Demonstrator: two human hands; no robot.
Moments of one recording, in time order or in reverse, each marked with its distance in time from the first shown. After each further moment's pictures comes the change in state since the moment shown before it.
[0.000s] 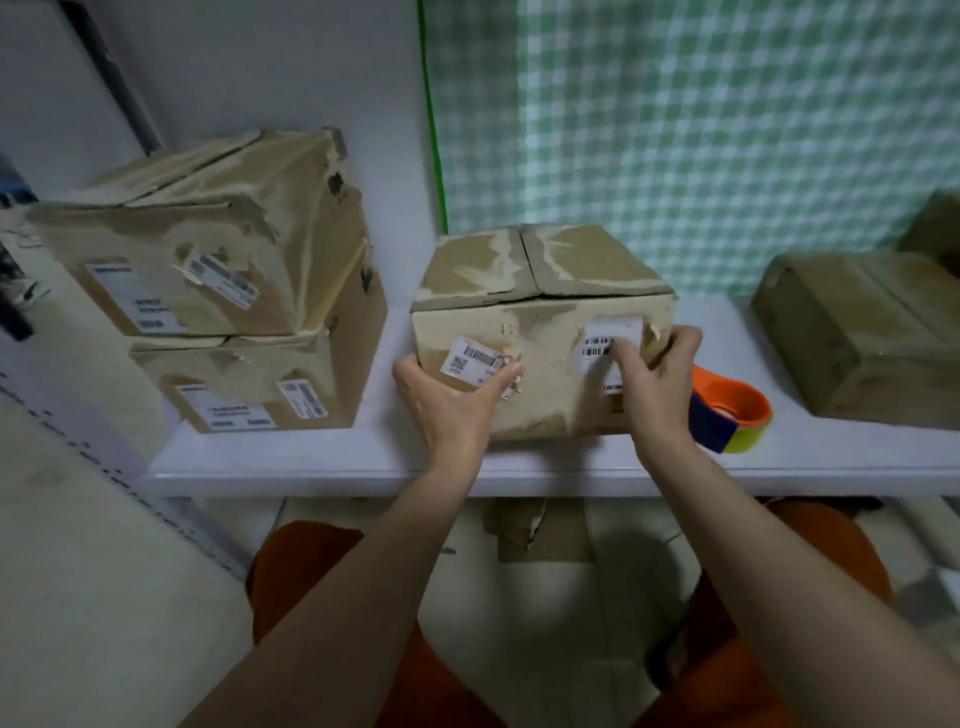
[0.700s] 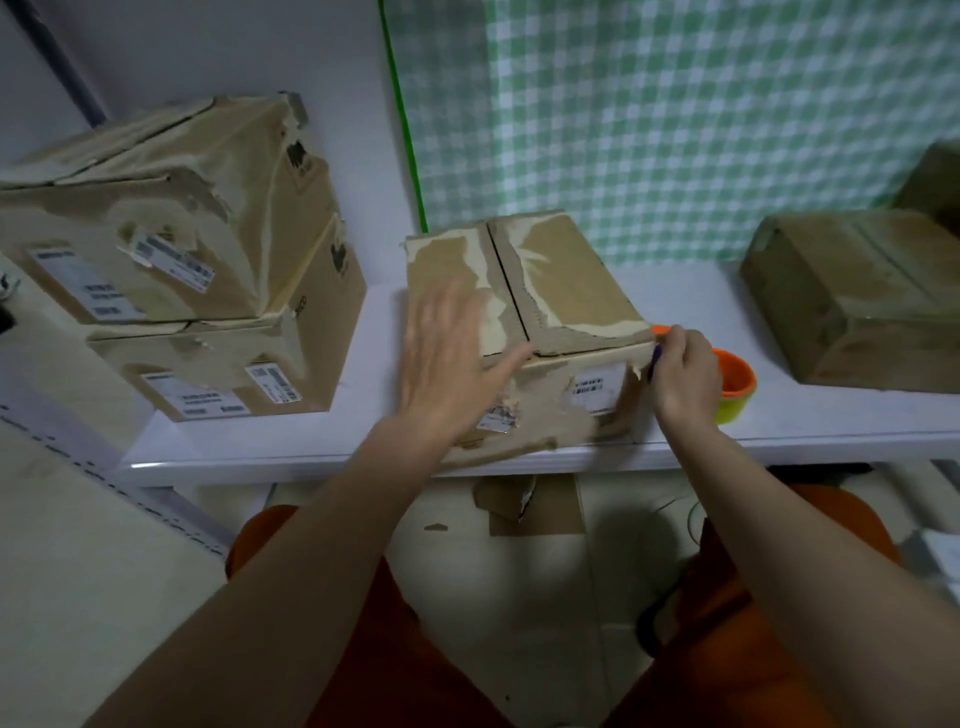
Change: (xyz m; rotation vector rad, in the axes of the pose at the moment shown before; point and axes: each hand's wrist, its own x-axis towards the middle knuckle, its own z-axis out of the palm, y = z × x) left_hand 0.001 0.030 0.005 0.779 -0.361 0.622; right_hand 0.035 0.051 -0.041 -0.425 0.117 0.103
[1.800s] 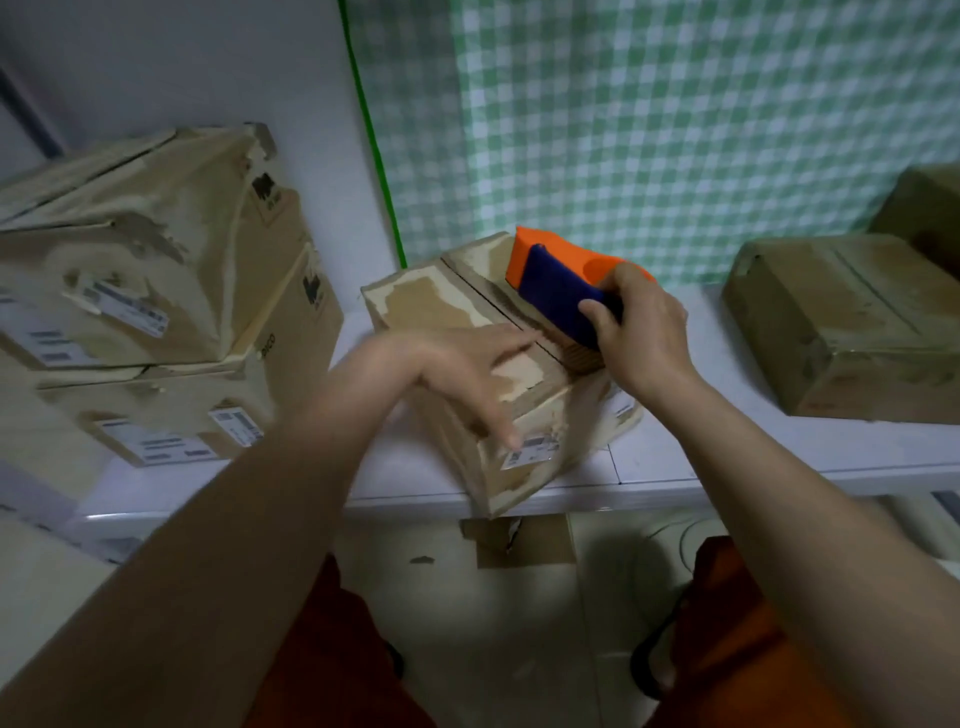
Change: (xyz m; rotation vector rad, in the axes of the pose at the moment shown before) left_hand 0.088 0.030 -0.036 -0.014 -1.024 0.206; right_hand 0.033 -0.081 -0.008 -0.262 -0.163 -0.460
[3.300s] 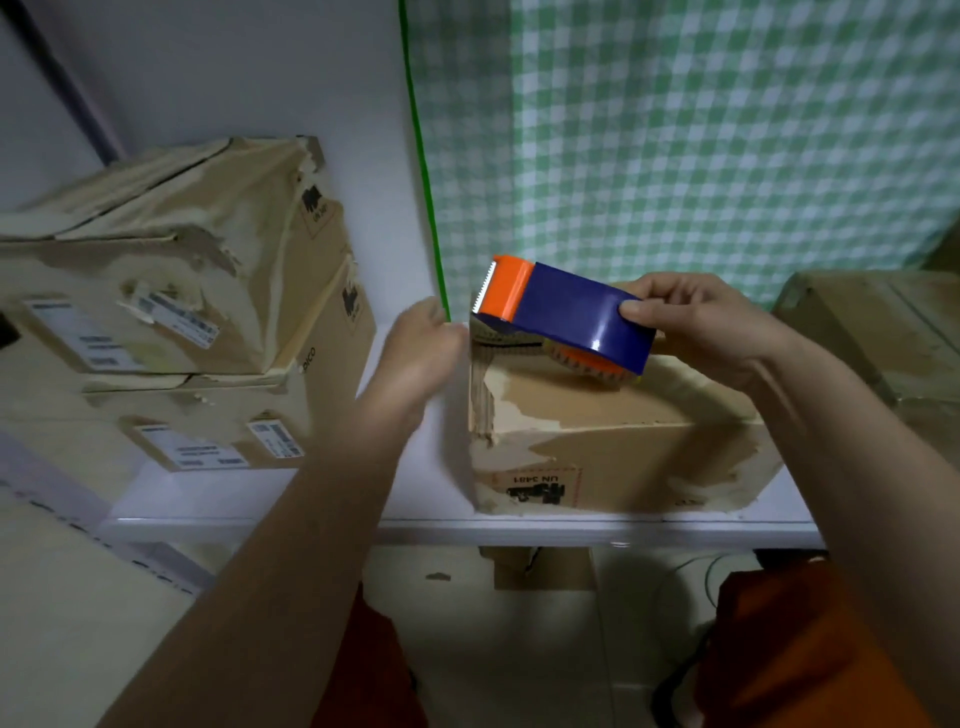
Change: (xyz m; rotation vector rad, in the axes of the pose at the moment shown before) left_hand -0.027 -0.039 0.005 -1.095 0.844 -0.242; right_hand 0.045 -0.009 -0.023 0.802 -0.645 0.134
